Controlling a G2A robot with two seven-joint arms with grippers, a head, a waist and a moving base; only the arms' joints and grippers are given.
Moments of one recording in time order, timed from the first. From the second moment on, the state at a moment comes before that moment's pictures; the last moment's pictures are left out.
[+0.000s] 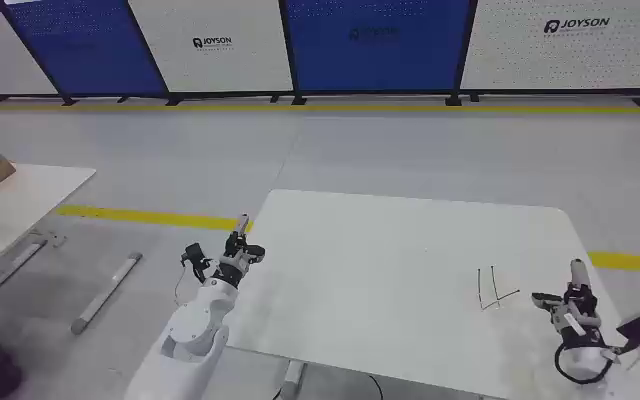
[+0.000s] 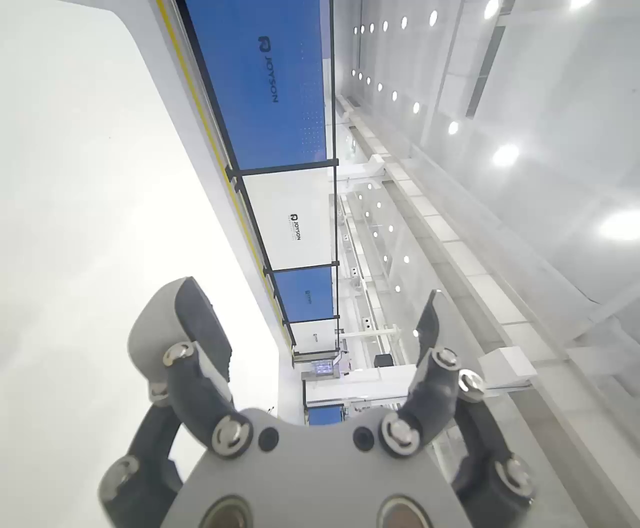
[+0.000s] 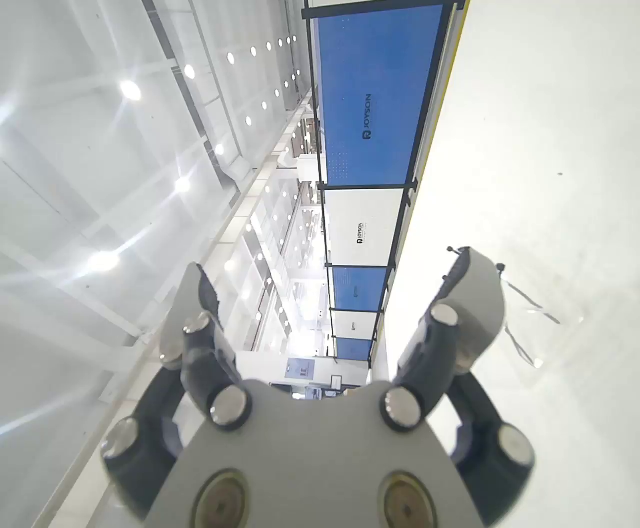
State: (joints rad) left arm 1.73 -1.15 -1.60 -1.80 -0.42 0.00 0.00; right arm -1.73 -1.15 1.60 -1.80 0.42 0.00 0.00
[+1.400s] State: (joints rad) left arm 1.73 -1.15 -1.60 -1.80 -0.42 0.00 0.00; right arm -1.46 -1.04 1.91 -1.71 0.34 0.19 1.15
